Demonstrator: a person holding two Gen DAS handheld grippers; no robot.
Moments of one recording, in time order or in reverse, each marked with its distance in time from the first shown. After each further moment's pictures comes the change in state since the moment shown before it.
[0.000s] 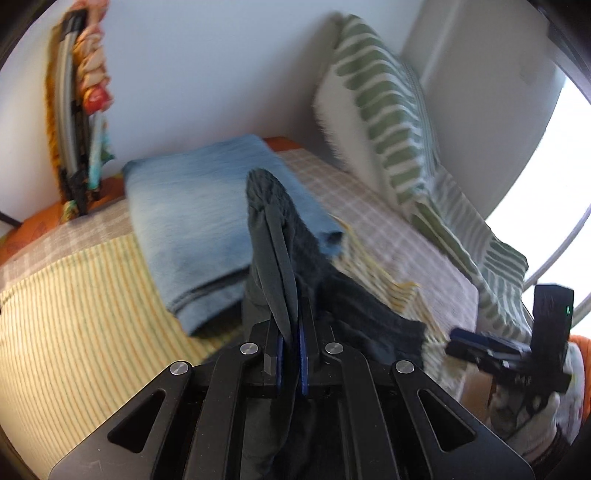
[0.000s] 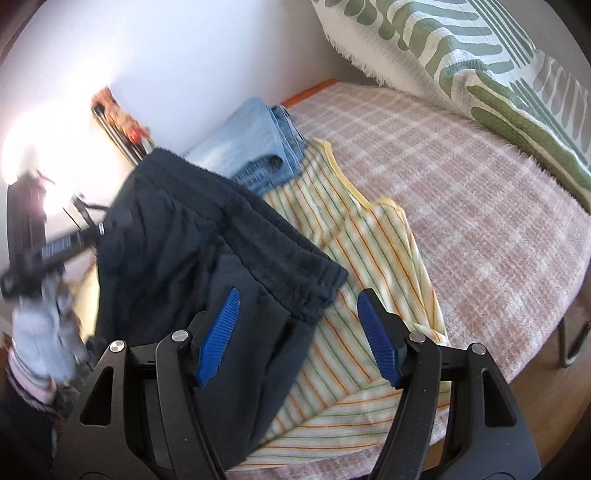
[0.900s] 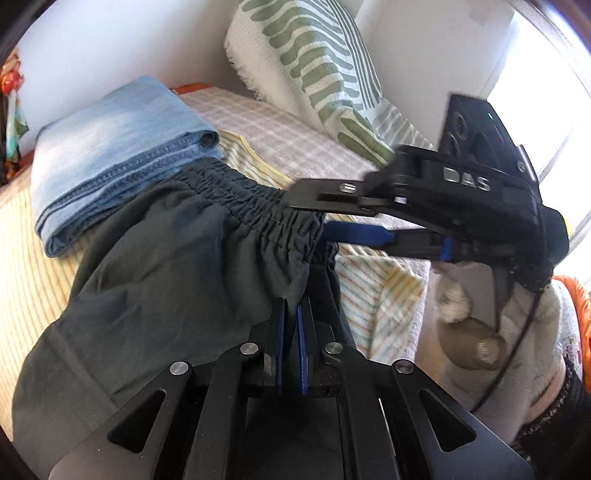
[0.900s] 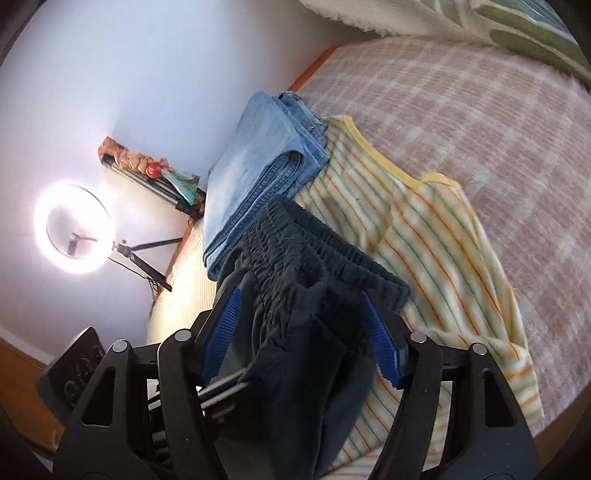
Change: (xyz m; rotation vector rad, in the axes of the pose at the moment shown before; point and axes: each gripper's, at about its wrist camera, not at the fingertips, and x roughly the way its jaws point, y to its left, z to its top) left arm 0.054 -0.089 -0.065 0.123 0.156 -0.134; right arm 0.047 -0.016 0.020 0.223 0.092 0.246
